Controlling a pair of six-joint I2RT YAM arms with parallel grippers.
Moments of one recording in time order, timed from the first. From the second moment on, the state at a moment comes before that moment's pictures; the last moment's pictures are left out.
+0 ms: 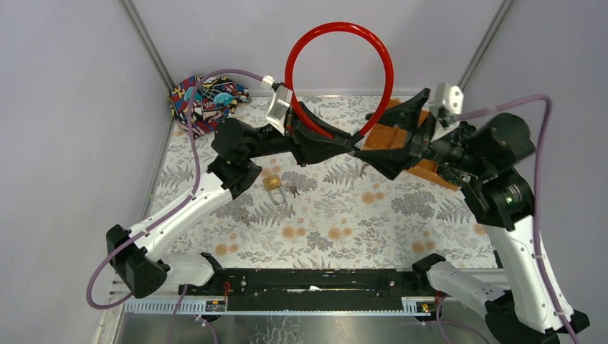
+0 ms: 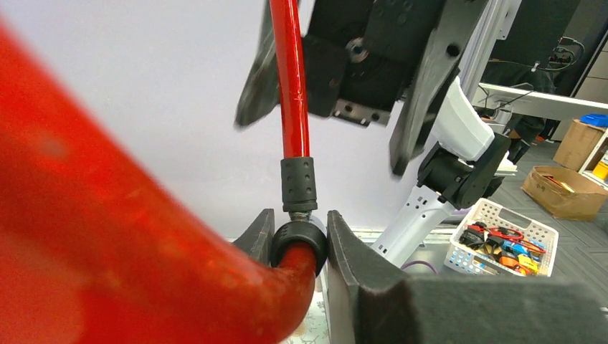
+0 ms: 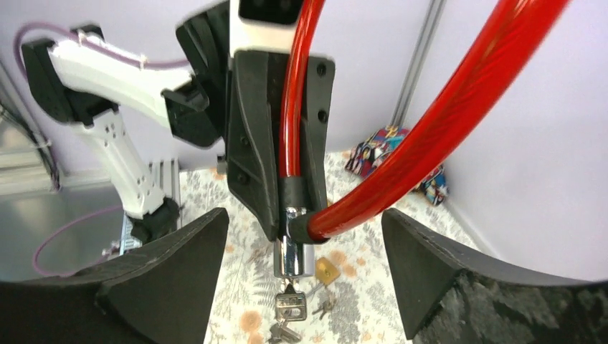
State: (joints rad) left arm -0.73 1.29 1.25 0.61 0.78 -0.53; right arm 0.45 0.97 1.49 -0.36 -0.82 0.01
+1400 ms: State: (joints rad) left arm -0.70 1.31 1.34 0.61 0.61 -0.67; right arm 0.45 0.95 1.36 -0.06 -0.59 0.36
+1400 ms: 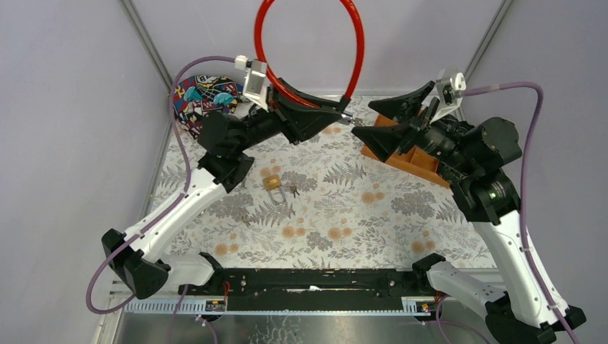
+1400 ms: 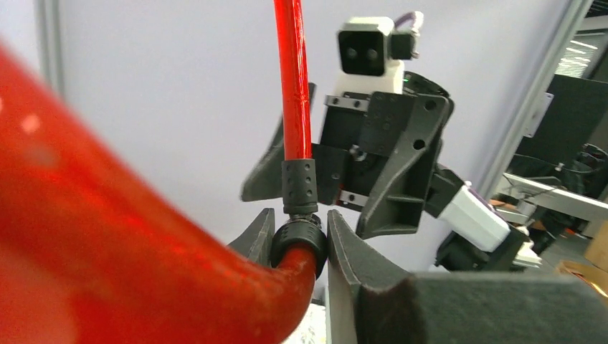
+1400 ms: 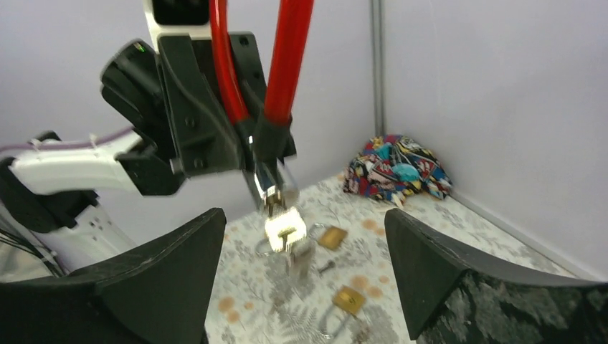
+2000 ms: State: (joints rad) left arm -0.65 1.06 1.07 0.78 0.57 -0.50; right arm 0.45 1.01 1.52 -0.20 -0.63 0.49
